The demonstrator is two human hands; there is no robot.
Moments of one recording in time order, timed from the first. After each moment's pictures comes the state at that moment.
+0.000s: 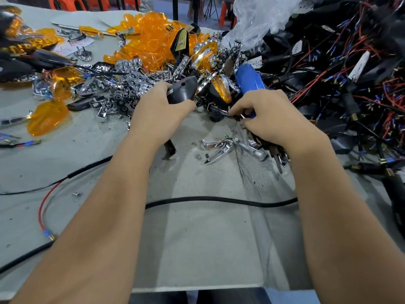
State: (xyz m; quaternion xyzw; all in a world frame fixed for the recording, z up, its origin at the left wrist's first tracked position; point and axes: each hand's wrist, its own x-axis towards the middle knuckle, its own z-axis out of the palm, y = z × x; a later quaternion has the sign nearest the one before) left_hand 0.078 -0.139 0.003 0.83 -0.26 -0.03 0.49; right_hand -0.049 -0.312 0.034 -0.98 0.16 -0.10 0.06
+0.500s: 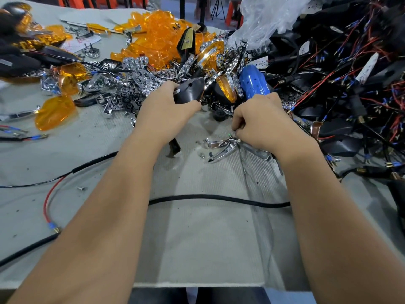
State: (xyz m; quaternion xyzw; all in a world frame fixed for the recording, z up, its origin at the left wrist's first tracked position) left_hand 0.076 -0.139 0.003 0.84 -0.27 -0.03 0.47; right_hand -0.038 -0.297 0.023 -0.99 0.14 -0.10 -0.02
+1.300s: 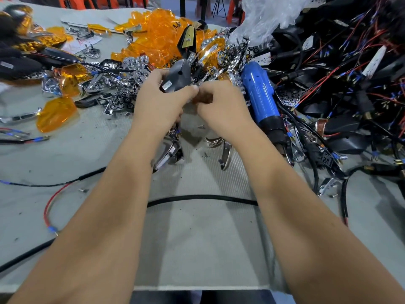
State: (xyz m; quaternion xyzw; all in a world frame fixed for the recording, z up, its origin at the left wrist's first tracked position) left_hand 0.082 -0.140 0.003 0.74 -0.21 -0.05 0.64; right_hand 0.006 -0.248 0.021 -0.92 0.15 -0.22 0.28
